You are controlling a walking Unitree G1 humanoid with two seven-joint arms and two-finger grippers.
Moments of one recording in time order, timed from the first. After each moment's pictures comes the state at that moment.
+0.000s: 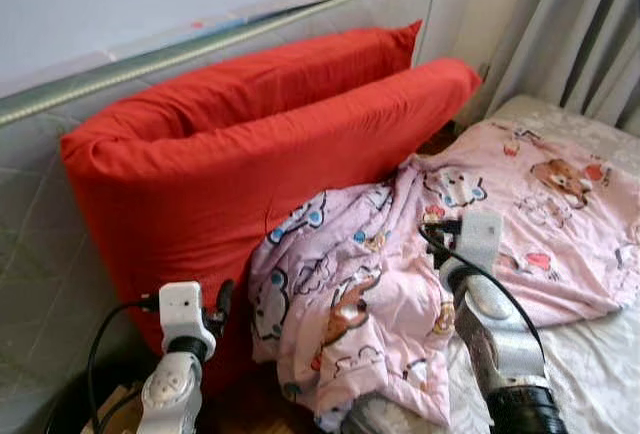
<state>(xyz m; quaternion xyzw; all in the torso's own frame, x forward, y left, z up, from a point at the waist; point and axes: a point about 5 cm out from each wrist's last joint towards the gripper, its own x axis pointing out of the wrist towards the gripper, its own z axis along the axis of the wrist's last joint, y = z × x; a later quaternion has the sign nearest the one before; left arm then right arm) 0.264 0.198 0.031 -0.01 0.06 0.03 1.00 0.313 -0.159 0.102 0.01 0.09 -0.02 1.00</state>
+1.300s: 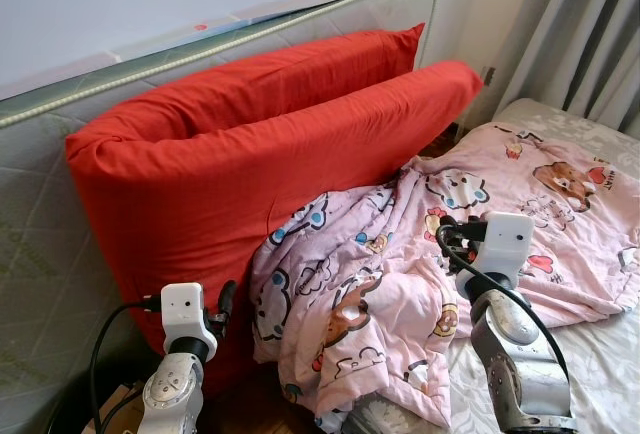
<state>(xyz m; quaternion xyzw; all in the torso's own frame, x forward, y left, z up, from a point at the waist) 0.264 0.198 0.030 -0.01 0.06 0.03 1.00 0.291 -0.173 0.113 0.03 0.05 -0.03 1.00</state>
